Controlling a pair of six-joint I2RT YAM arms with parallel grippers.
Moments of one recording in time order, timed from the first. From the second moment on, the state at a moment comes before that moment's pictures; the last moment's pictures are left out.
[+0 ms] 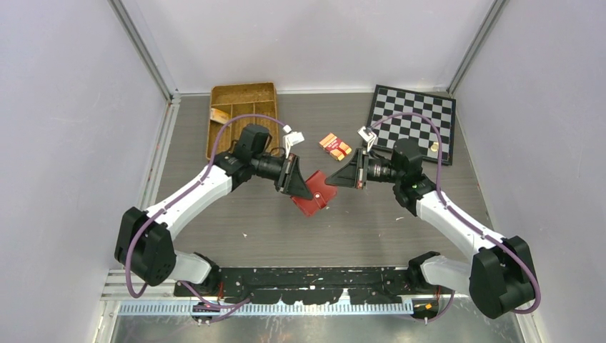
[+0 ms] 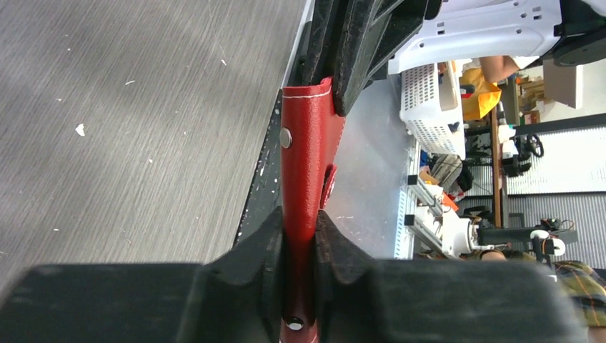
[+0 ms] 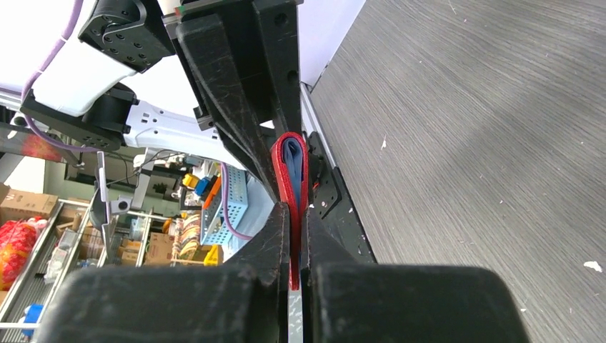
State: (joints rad) left arm -0.55 1.38 1.05 -0.35 1.03 -0.34; right arm 0.37 1.14 0.66 0.34 -0.99 0.88
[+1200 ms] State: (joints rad) left arm -0.48 1.45 1.04 -0.35 1.08 -0.39; right arm 0.59 1.18 0.83 -0.11 -0.79 0.55
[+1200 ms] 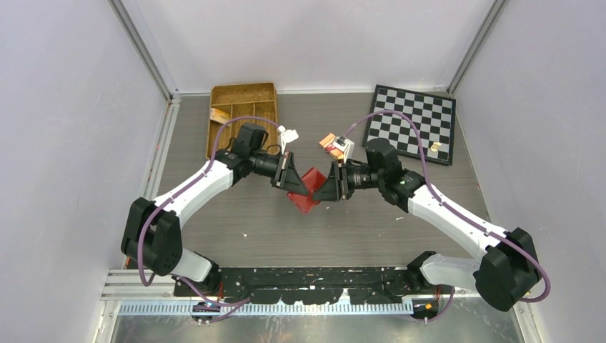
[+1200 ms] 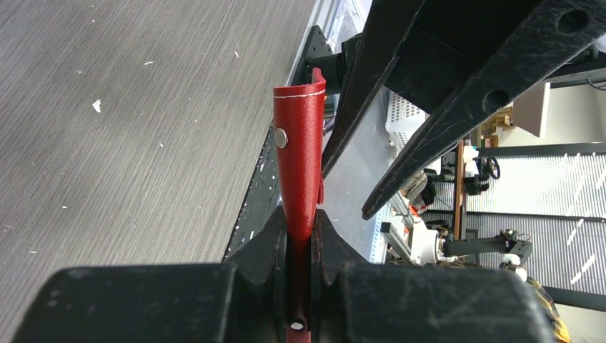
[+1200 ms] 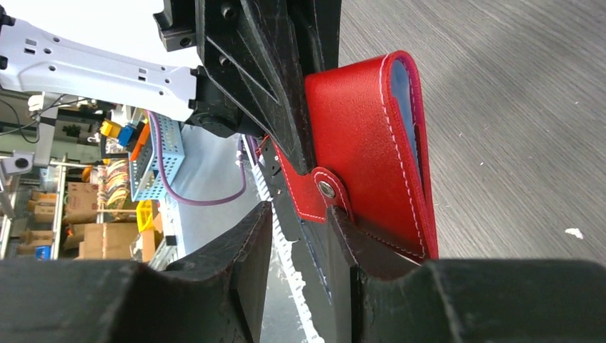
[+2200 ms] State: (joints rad) left arm -0.50 1.43 1.04 -0.33 1.12 -0.39; right arm 0.59 1.10 0.84 -0.16 -0.70 0.47
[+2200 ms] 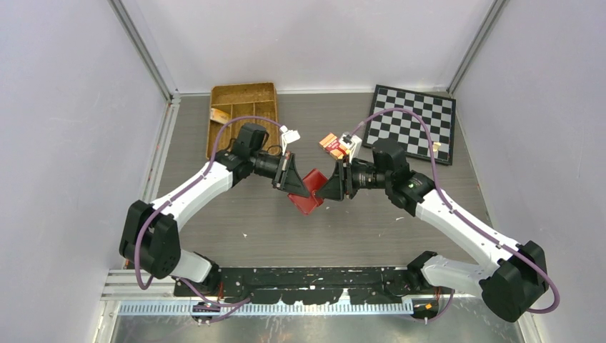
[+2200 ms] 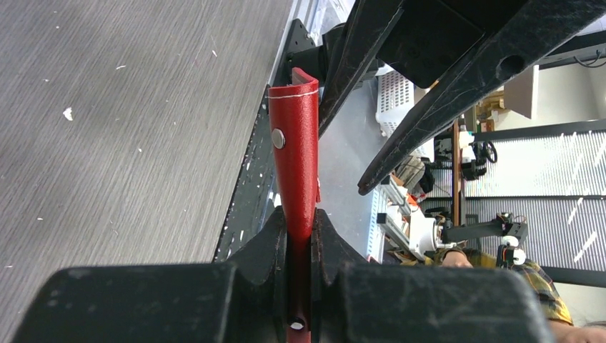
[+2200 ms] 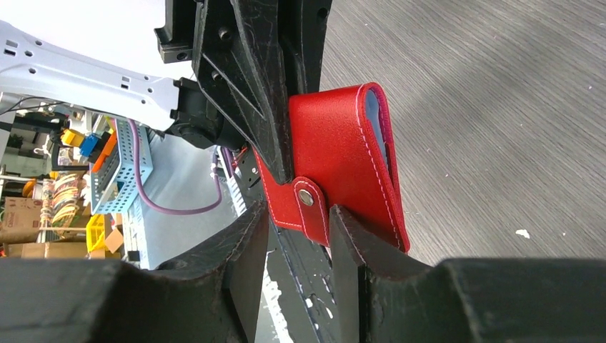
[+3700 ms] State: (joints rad) left arm -0.49 1.41 1.03 -0.46 1.10 -0.31; right arm 0.62 1.23 0.84 -0.06 -0.89 0.56
